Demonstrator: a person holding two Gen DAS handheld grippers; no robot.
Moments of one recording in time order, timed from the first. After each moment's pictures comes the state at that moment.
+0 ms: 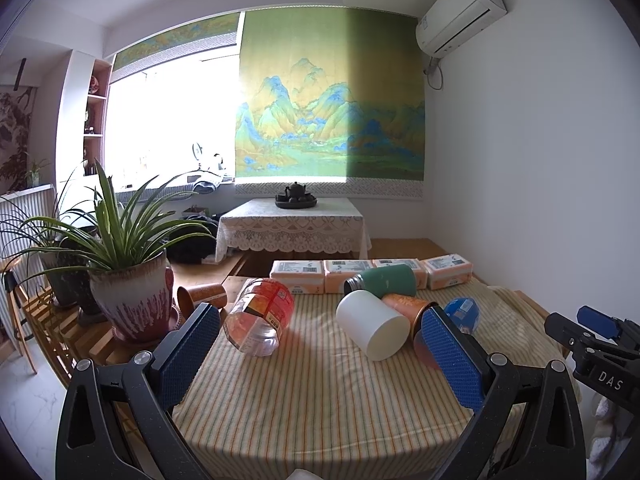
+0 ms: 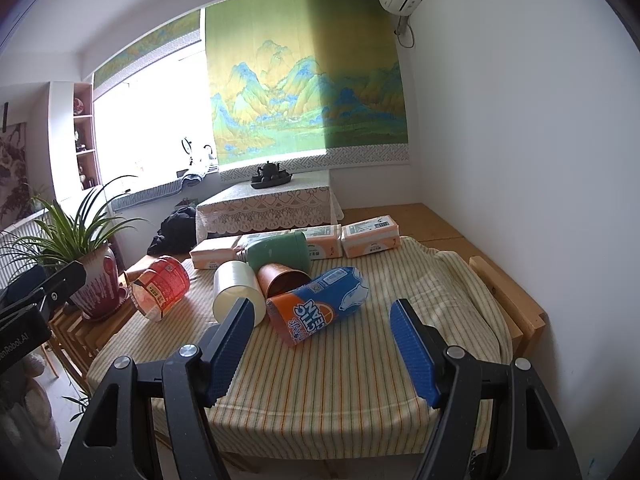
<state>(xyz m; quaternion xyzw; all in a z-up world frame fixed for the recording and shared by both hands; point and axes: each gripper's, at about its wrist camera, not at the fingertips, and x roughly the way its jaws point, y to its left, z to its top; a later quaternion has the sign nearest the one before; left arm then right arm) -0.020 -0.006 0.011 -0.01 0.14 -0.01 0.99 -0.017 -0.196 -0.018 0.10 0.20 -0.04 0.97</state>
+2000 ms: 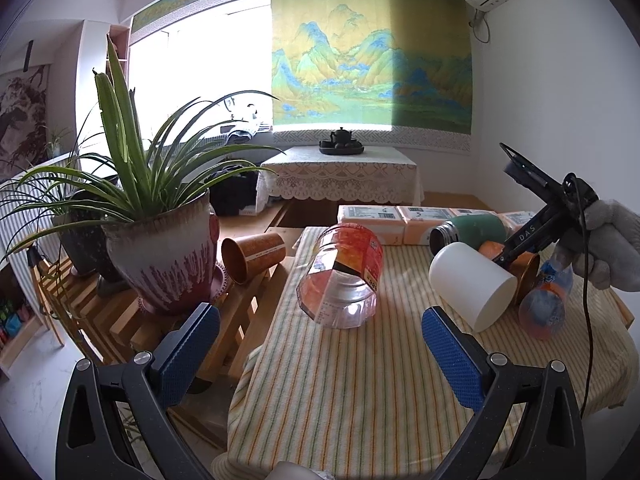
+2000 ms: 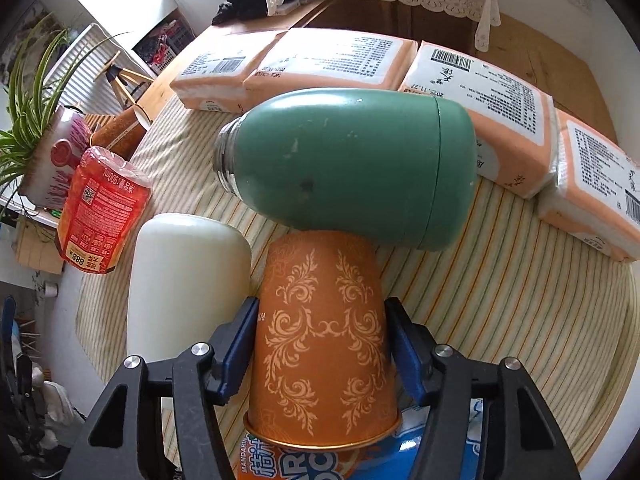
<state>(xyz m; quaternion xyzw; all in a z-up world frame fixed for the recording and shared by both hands) 0.063 0.079 -0.042 -0.01 0.23 0.06 0.97 0.335 -0.161 -0.099 0.01 0.61 0.20 0.77</state>
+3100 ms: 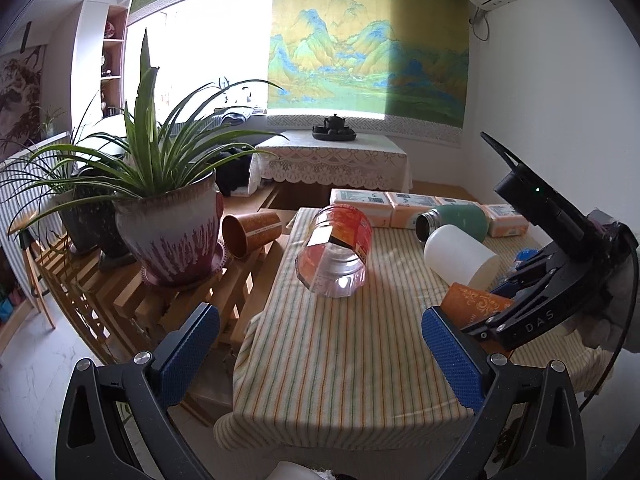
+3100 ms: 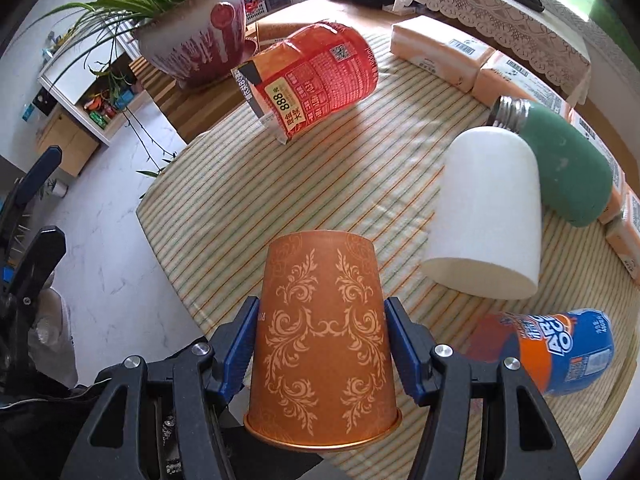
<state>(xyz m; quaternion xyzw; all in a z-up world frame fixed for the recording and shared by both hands) 0.025 0.085 -0.033 -0.03 0.26 0.04 0.96 0.205 -0.041 -0.078 -0.12 0.58 0.31 0.75</state>
